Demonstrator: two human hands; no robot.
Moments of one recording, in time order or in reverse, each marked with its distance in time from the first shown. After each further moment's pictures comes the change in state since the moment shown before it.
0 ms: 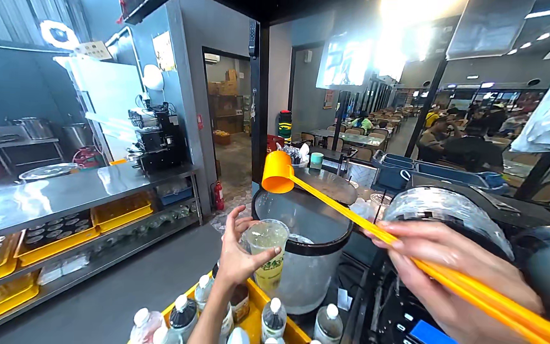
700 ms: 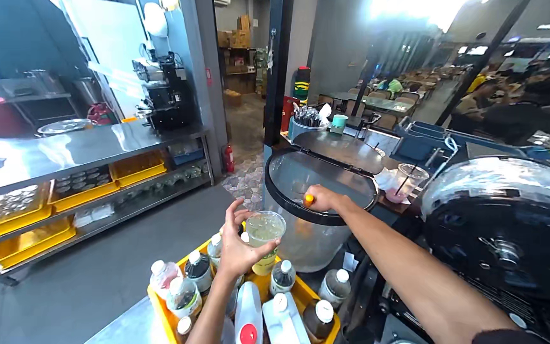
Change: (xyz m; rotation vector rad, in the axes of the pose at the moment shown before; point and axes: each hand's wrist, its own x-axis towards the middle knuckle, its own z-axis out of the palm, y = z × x) left_hand -0.067 -0.059 -0.019 0.197 0.087 -0.162; right_hand -0.063 0.279 0.214 -0.101 -1.261 0.429
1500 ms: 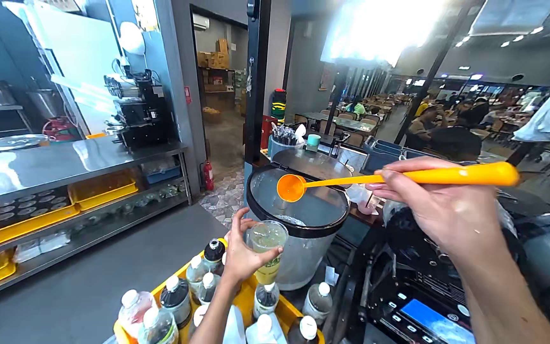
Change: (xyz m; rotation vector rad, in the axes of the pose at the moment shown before) left_hand 0.019 0.008 0.043 -0.021 -0.094 -0.017; right_hand -0.243 -0.207 -0.126 0.420 1.296 0.080
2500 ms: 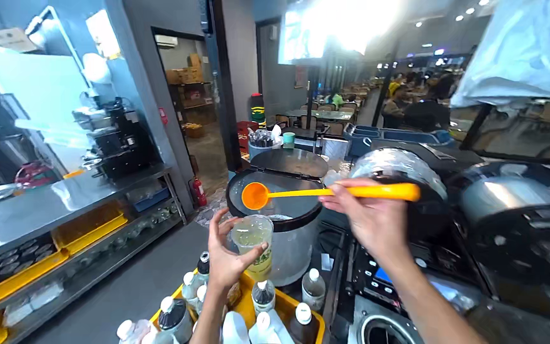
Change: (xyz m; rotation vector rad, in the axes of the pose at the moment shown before) left_hand 0.001 0.062 -0.003 -0.294 -0.028 0.165; right_hand -0.060 0.031 0.014 0.315 0.211 0.089
